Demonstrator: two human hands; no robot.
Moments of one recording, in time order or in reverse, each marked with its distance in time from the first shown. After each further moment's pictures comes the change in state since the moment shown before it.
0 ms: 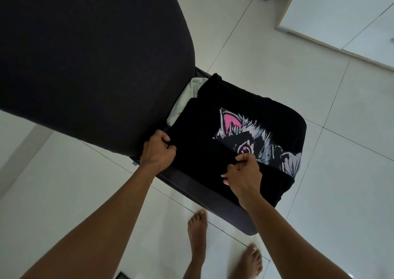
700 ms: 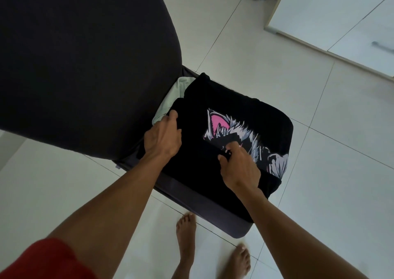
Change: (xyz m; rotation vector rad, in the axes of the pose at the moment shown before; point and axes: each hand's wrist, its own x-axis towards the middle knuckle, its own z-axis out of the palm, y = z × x) left_hand 0.021 0.054 0.033 0.453 0.151 0.393; right_hand 0.028 -0.014 -0.018 -0.847 0.003 -0.380
